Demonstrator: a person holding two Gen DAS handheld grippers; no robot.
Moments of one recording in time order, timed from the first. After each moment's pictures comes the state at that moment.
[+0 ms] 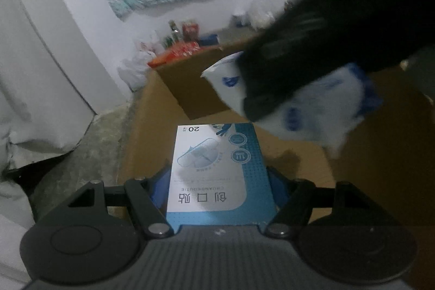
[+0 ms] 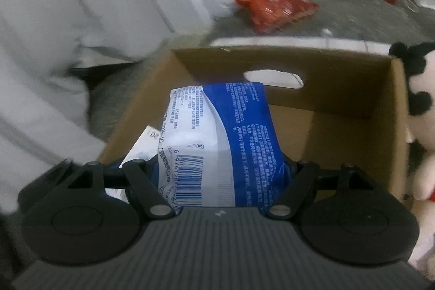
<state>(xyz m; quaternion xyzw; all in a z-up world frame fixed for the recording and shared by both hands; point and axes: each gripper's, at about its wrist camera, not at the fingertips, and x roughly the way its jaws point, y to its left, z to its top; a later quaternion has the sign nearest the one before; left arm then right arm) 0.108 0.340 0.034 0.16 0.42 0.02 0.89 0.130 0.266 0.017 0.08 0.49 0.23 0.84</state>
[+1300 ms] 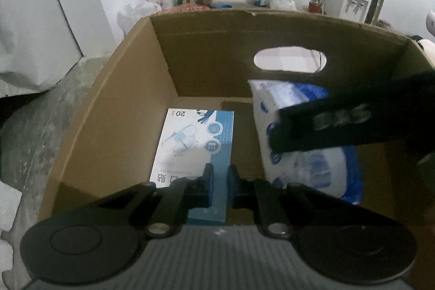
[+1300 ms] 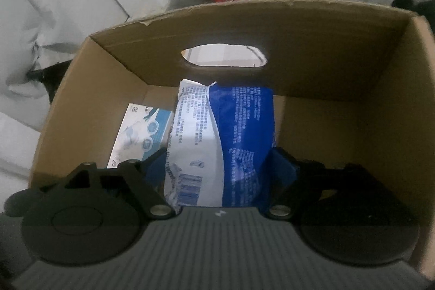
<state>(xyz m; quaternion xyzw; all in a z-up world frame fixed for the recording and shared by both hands) 0.146 0.389 -0.016 0.01 0.47 0.04 0.88 0.182 0.276 -0.057 0.09 0.54 0.17 0.82</state>
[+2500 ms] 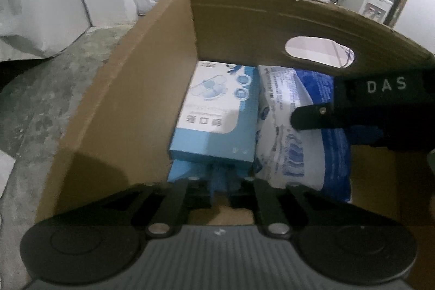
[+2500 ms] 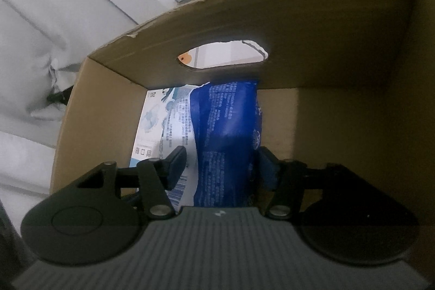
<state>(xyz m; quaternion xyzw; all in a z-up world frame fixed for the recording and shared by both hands) 0.136 0.417 -0.020 -0.05 0.50 0.07 0.86 0.199 0.260 -0.073 0.17 0.55 0.19 0.79</state>
